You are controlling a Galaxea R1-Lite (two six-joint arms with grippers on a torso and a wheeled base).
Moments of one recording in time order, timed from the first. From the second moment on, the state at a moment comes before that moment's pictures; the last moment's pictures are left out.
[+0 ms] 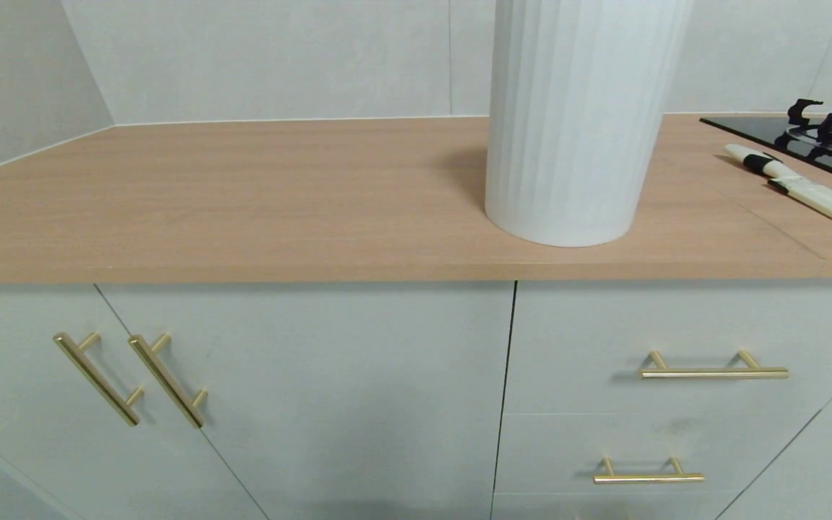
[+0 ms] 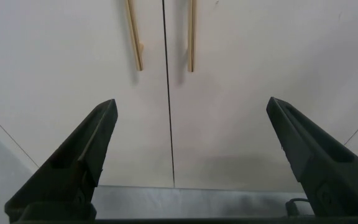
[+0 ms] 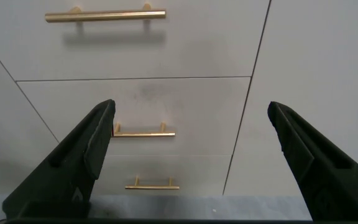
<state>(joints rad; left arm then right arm) 0.00 0.00 0.00 0.00 0.03 -0.01 0.00 0.00 0.00 0.00 0.00 0.02</state>
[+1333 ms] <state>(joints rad) 0.00 0.00 0.00 0.00 0.03 -0.01 0.00 0.00 0.00 0.00 0.00 0.02</state>
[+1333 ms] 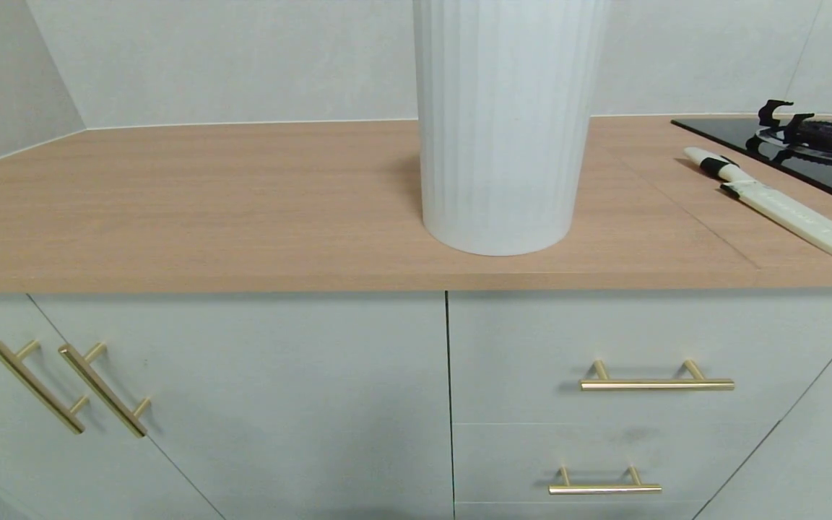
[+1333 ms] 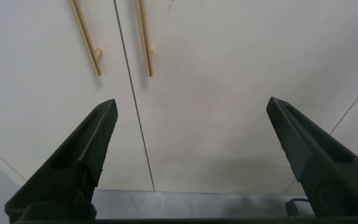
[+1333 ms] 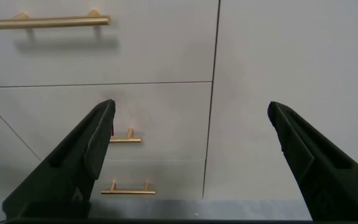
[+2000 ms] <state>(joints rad) 0.00 0.00 0.00 0.00 0.03 -0.01 0.00 0.00 0.00 -0.01 0.00 0.02</state>
